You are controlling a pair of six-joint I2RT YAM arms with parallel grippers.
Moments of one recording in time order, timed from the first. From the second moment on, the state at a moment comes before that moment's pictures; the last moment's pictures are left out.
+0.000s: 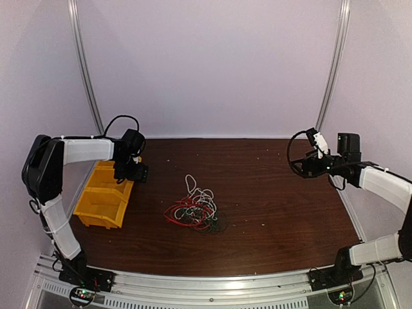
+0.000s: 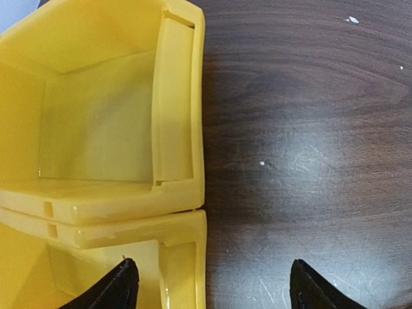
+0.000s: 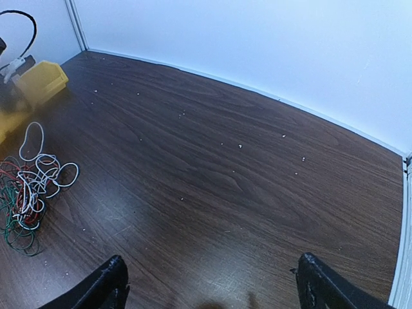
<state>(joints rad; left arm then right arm) -0.37 1.83 1.25 -0.58 -0.28 -0.28 0.03 1.19 0.75 -0.06 -0.50 -0.22</state>
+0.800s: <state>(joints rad) -0.37 1.89 1.26 -0.50 -0.23 -0.24 0.03 1.19 0.75 -0.06 -0.50 -0.23</state>
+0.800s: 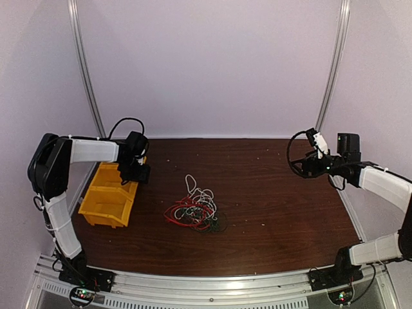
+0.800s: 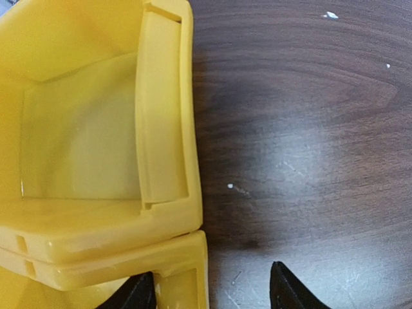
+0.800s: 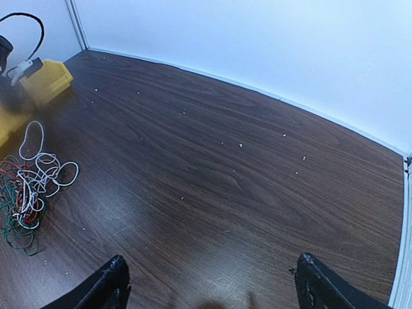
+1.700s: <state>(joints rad) -0.66 1.92 1.26 -0.30 -0.08 0.10 0.04 1.21 0.75 -0.06 -0.50 -0.22</state>
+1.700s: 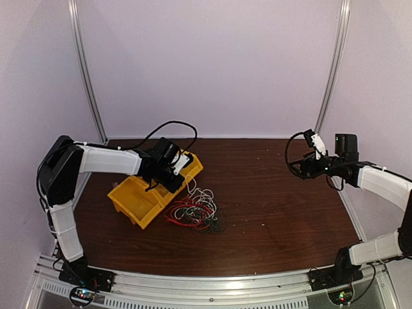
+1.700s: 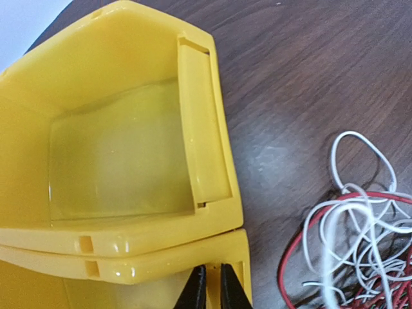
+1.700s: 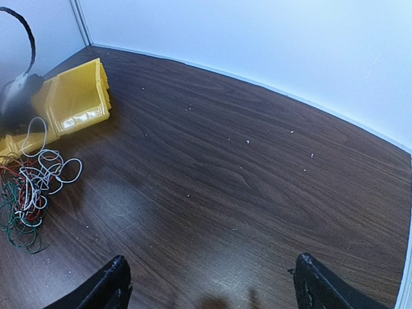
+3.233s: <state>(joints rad) -0.72 1.09 0.66 -0.61 -0.30 -0.91 0.10 1.26 0.76 -0.08 -0.51 -0.22</state>
